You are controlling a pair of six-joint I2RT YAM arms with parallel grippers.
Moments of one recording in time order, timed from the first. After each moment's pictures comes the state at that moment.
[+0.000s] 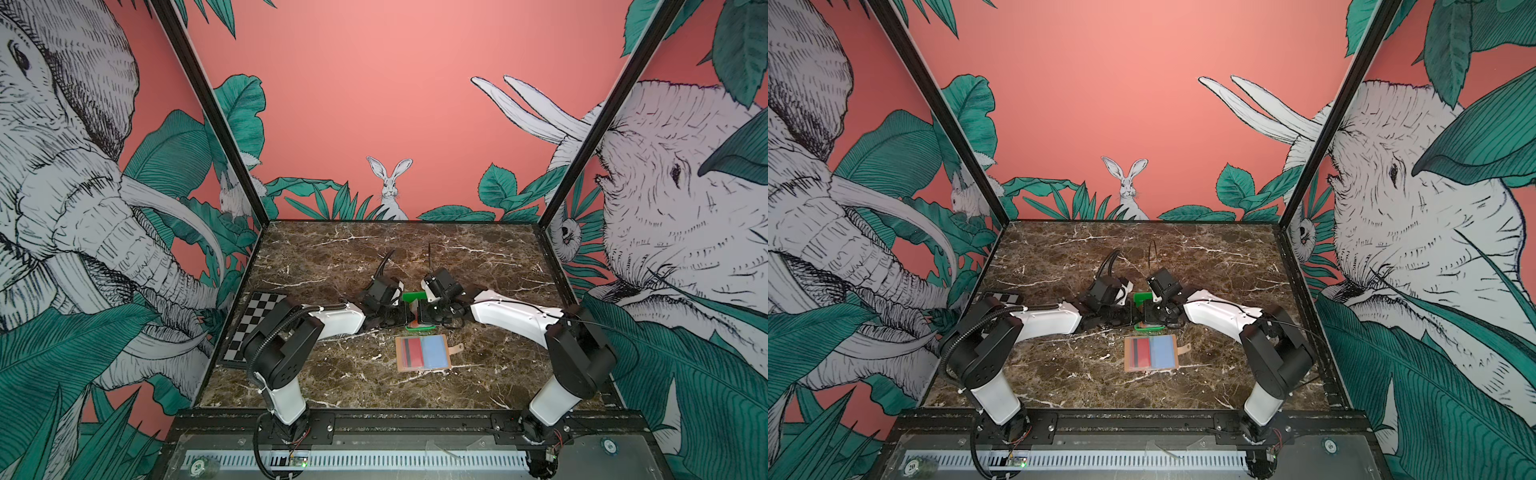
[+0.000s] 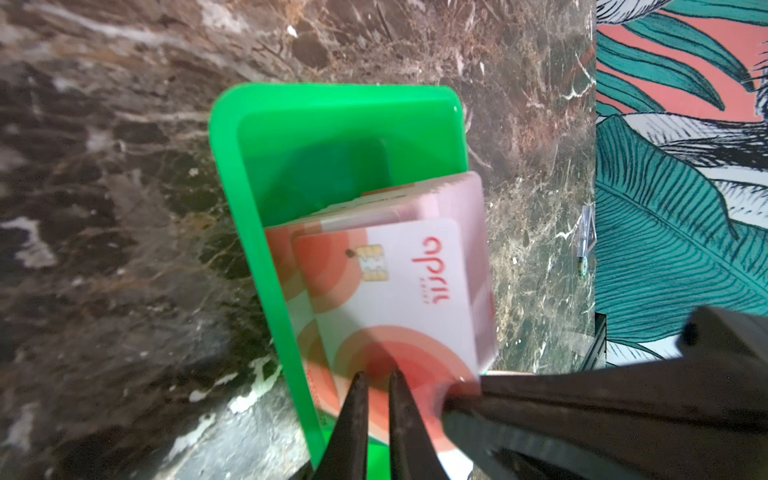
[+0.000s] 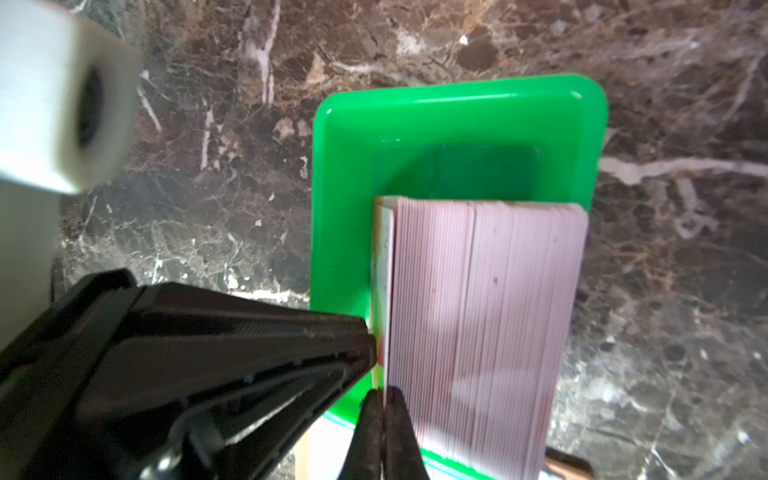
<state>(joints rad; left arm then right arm) -0.73 1.71 0.86 0.04 0.38 -0.76 0.71 1.63 1.04 -0.44 -0.18 0.62</state>
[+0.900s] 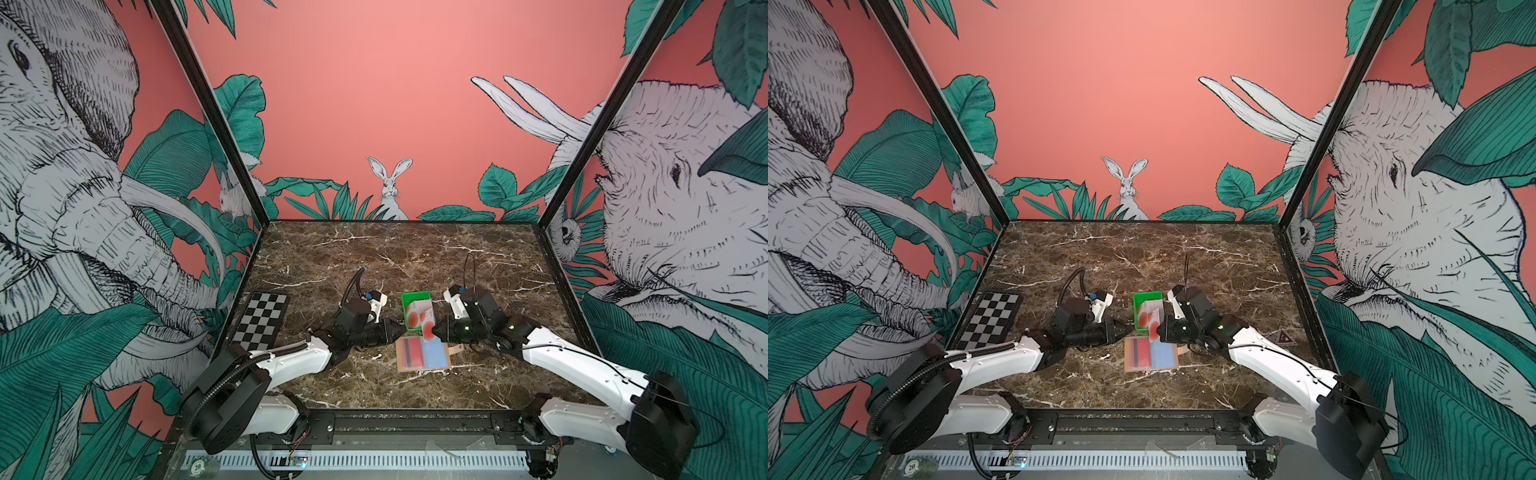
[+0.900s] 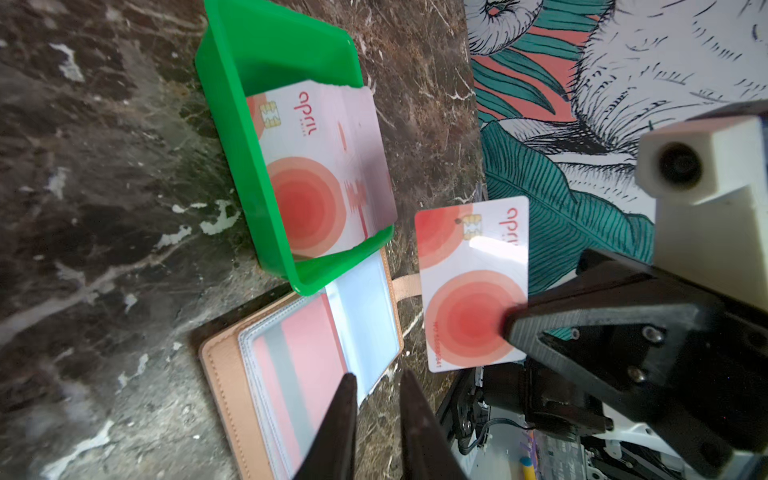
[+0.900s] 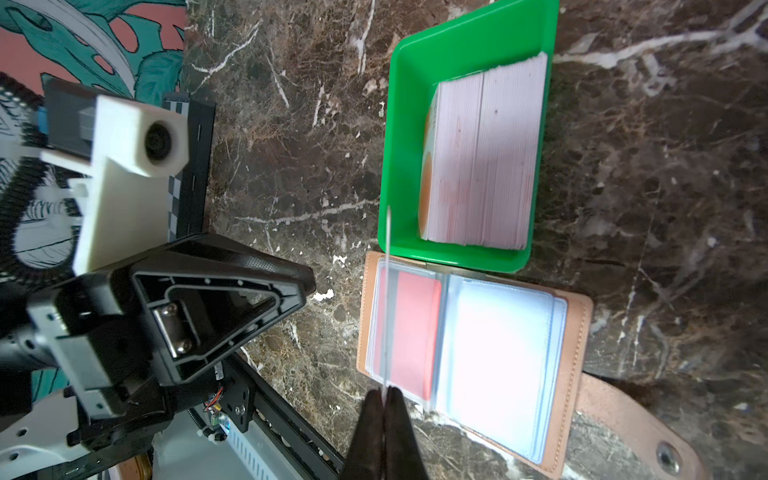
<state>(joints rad) -0.73 1.32 0.44 0.35 0.47 -0.93 0.71 1.14 0.71 -0.38 -0.30 0.72</state>
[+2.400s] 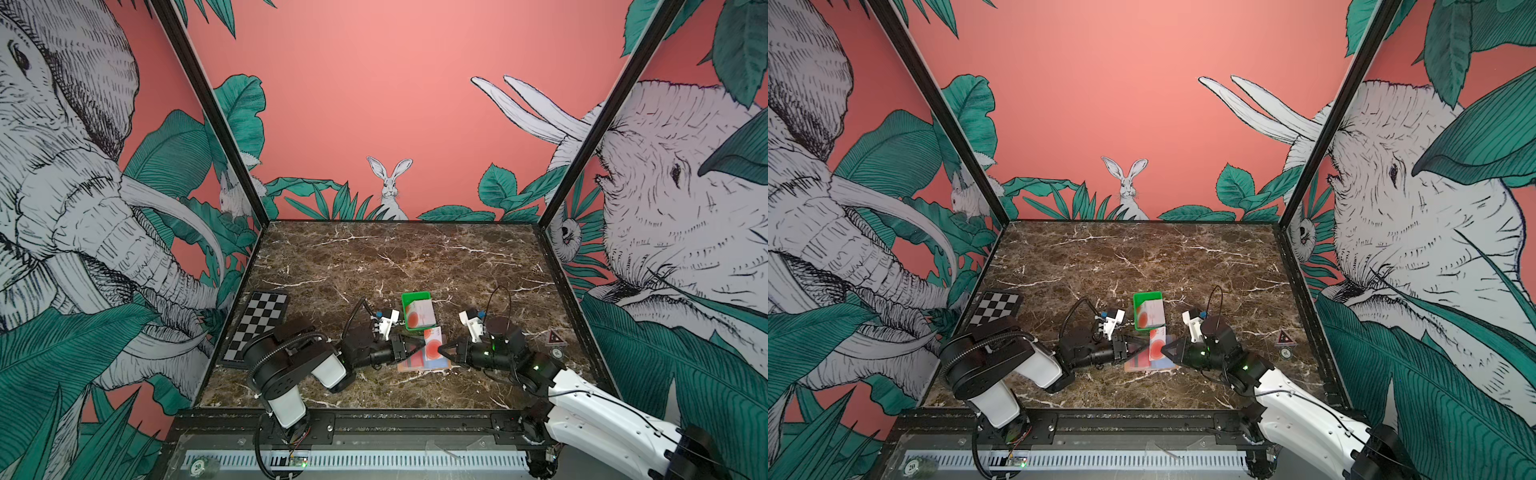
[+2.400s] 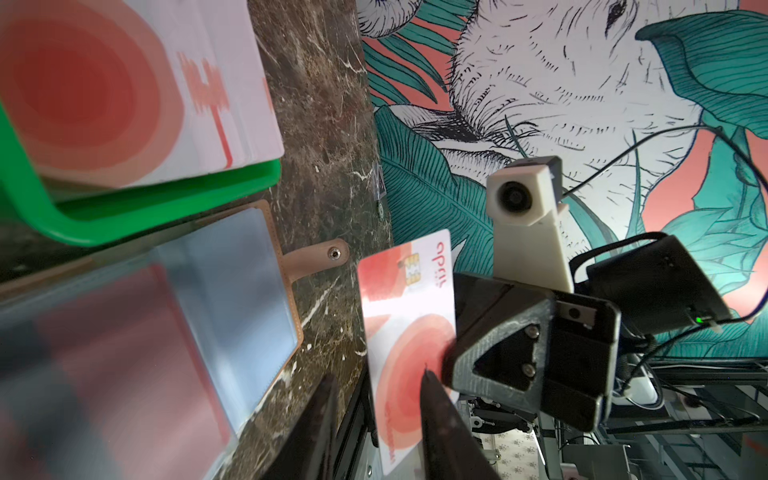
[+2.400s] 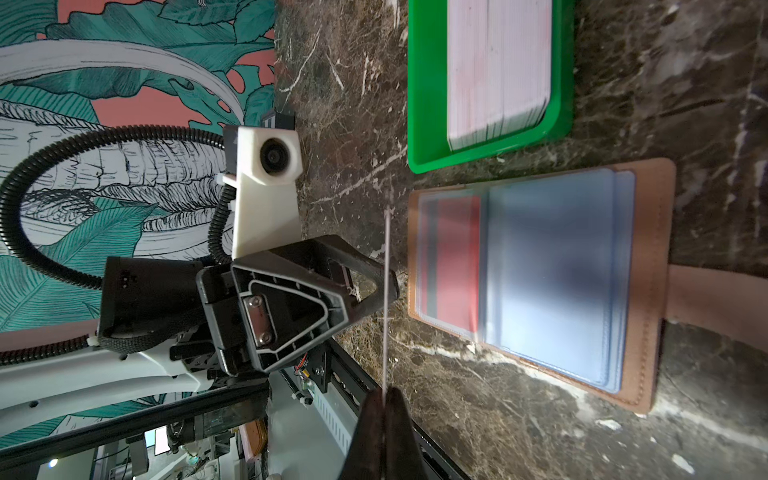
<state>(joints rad) -0.91 1.69 0.26 1.28 0.47 -1.26 0.71 0.81 0.35 -0.12 -0.44 1.00</state>
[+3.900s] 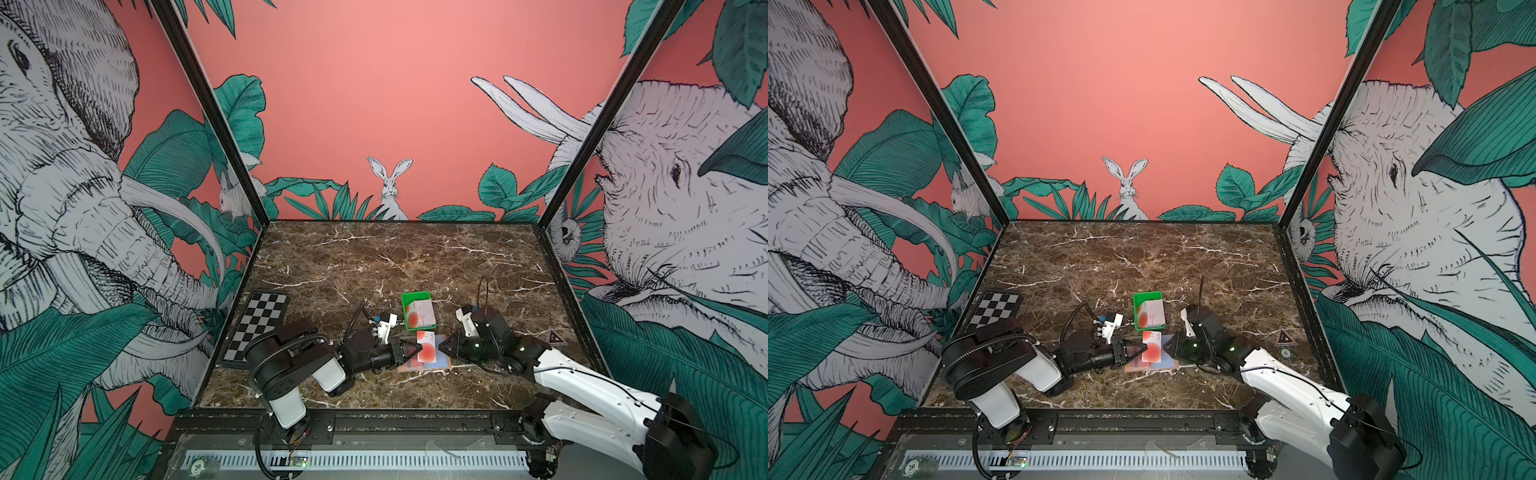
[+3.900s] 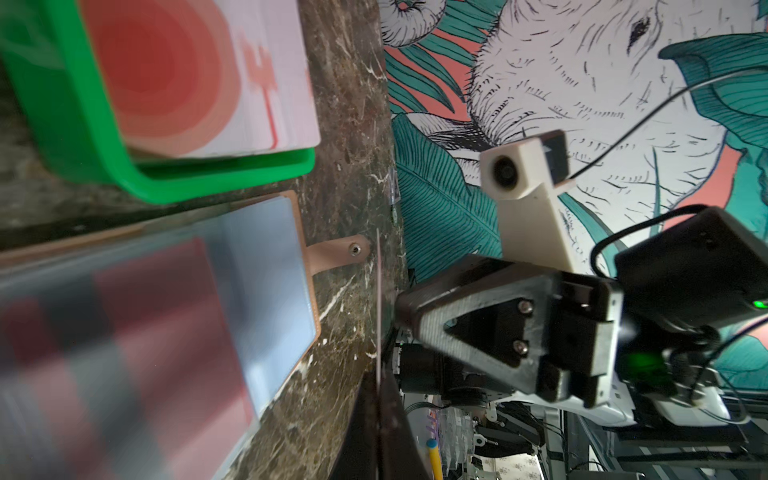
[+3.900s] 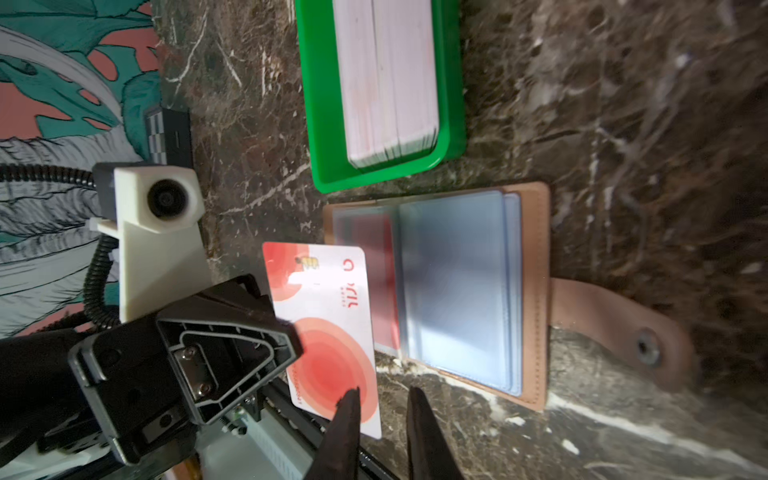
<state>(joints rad) -0.95 1.71 0.22 1.27 0.36 -1.29 0.71 1.01 0.52 -0.36 -0.29 0.87</state>
